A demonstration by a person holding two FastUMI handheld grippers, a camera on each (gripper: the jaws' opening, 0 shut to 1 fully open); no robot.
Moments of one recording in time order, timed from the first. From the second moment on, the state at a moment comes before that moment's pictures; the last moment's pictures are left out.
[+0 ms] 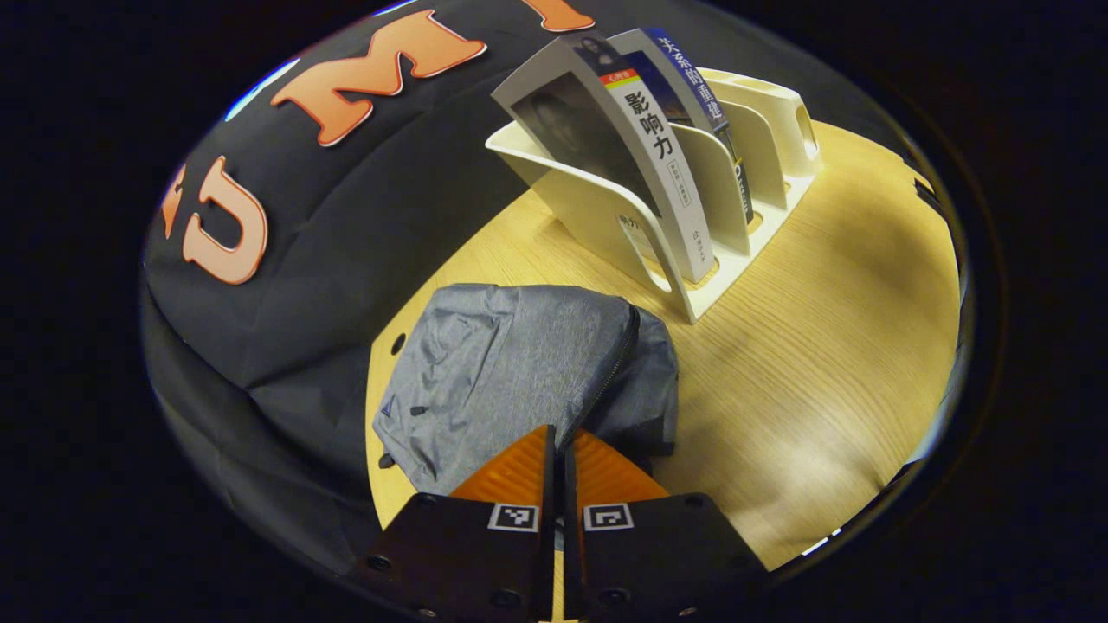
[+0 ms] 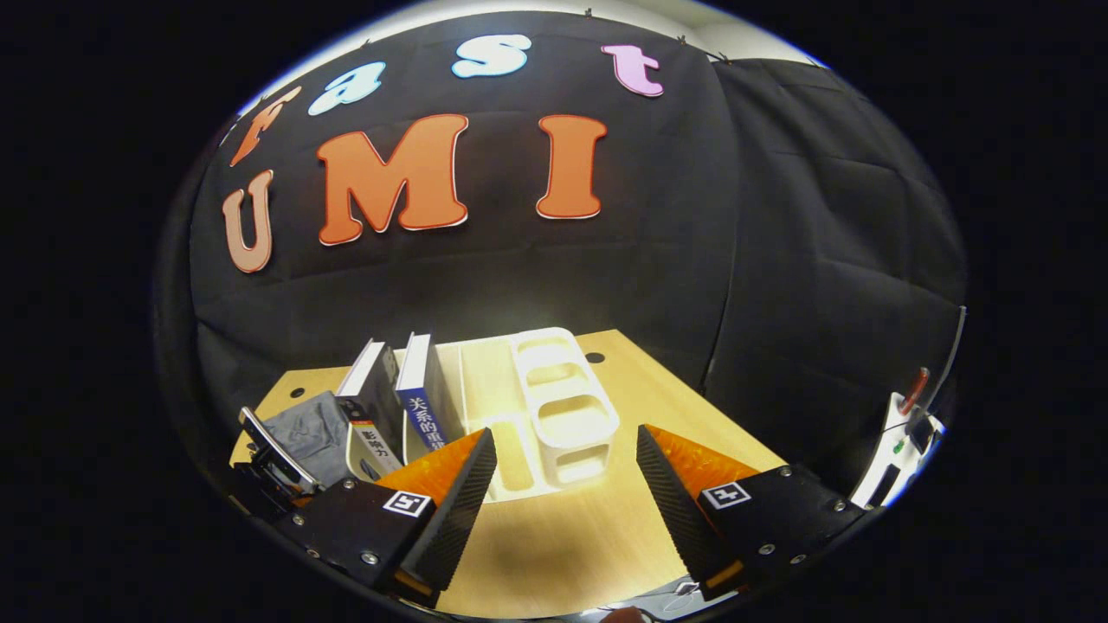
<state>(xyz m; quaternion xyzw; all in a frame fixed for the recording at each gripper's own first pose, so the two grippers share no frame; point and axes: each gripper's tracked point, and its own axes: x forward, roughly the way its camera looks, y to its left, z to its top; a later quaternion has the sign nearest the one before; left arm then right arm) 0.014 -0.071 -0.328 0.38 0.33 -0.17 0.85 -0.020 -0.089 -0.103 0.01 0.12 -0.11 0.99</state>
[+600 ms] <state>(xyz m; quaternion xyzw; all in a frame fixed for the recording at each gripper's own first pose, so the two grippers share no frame) 0.029 -0.061 -0.266 0.31 0.39 -0.27 0.83 -0.013 -0.053 -0.069 0.00 0.12 -0.09 0.99</state>
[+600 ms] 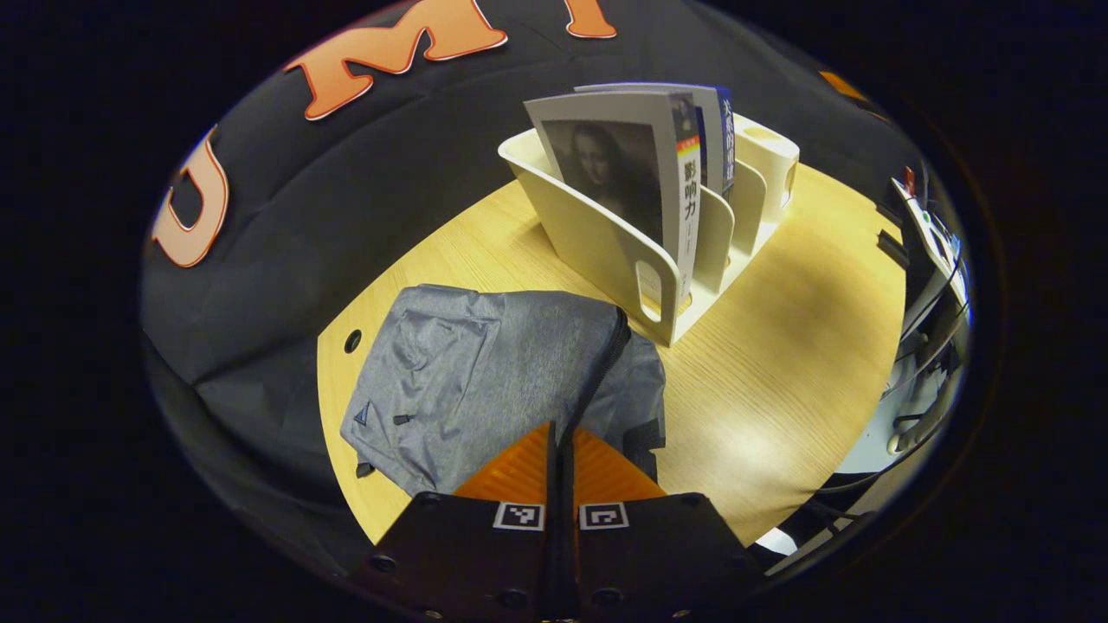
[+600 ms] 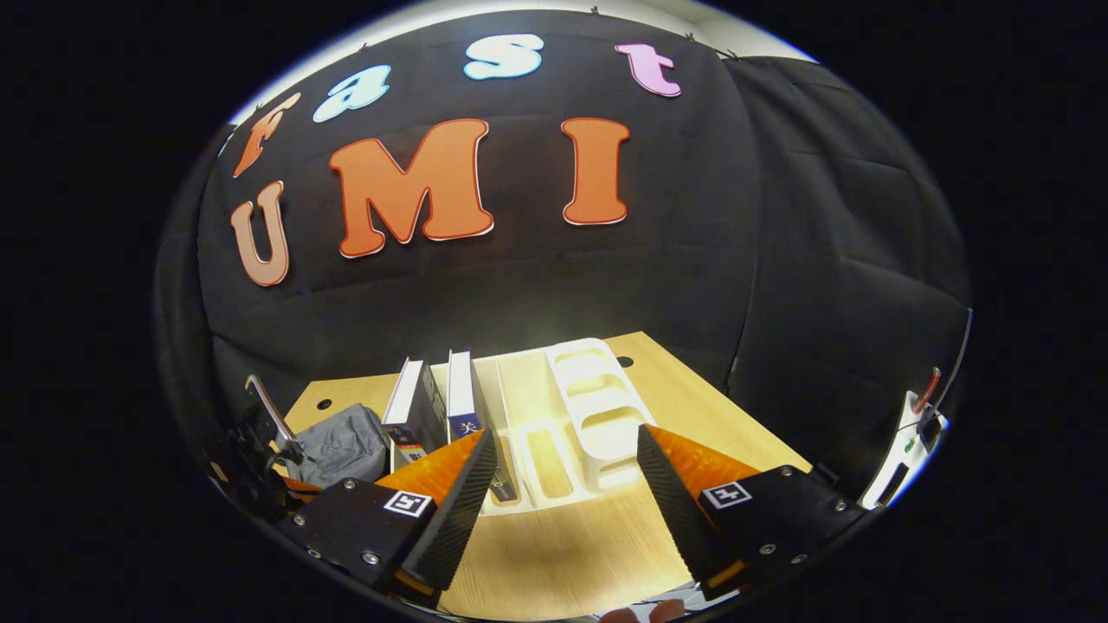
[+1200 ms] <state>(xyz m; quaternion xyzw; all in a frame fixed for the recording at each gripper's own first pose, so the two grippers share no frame) 0.103 -0.033 -0.152 0.28 0.34 -0.29 0.85 -0.014 -0.014 -0.056 0.03 0.13 -0.09 0.99</state>
